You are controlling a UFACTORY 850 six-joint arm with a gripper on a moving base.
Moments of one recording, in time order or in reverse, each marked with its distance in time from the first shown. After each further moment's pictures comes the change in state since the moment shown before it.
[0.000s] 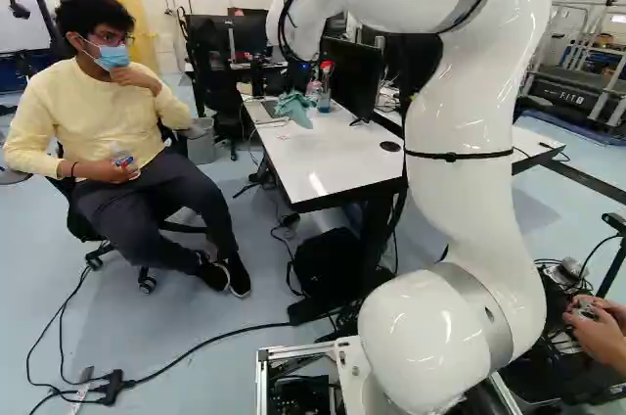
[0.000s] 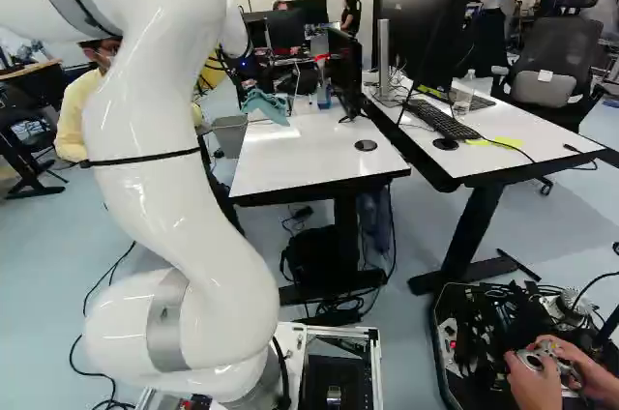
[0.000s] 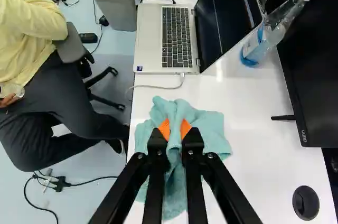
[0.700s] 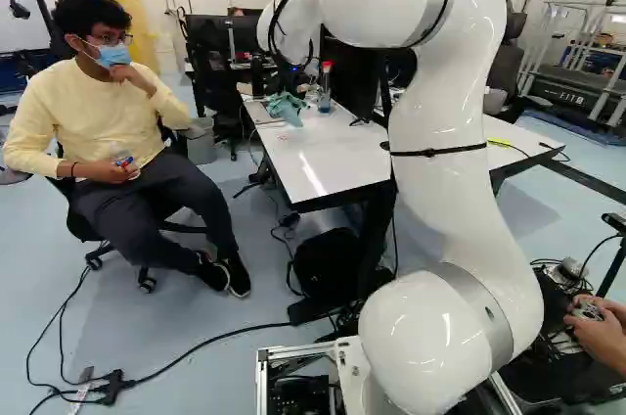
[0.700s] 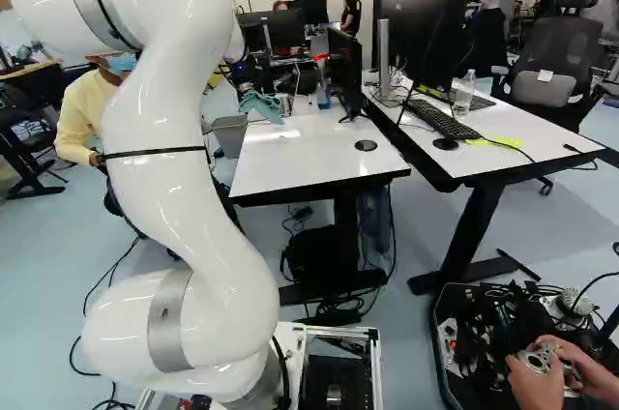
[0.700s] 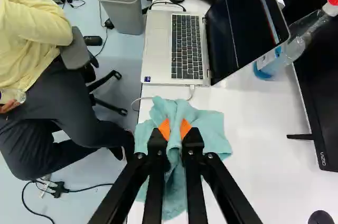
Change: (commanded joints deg) arm 1.6 -5.6 -5.1 0.0 0.8 0.0
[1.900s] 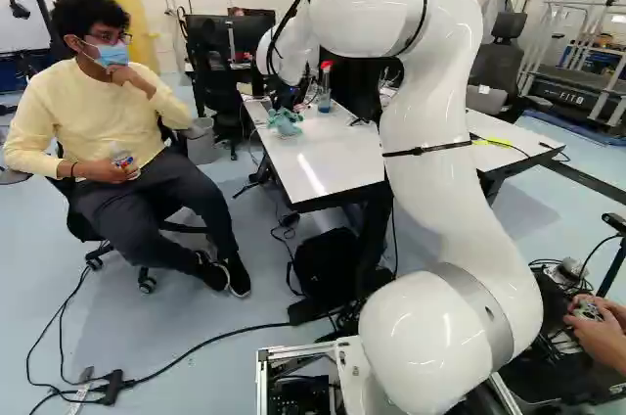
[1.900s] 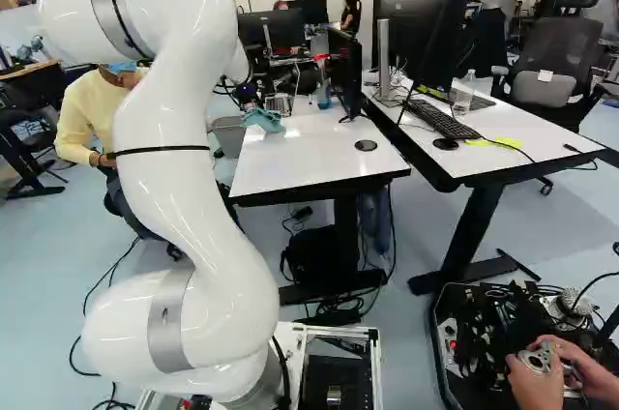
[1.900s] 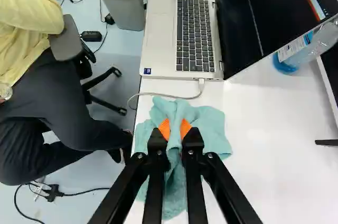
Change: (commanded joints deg) arm 0.3 -4.1 3.0 0.0 7.8 0.0
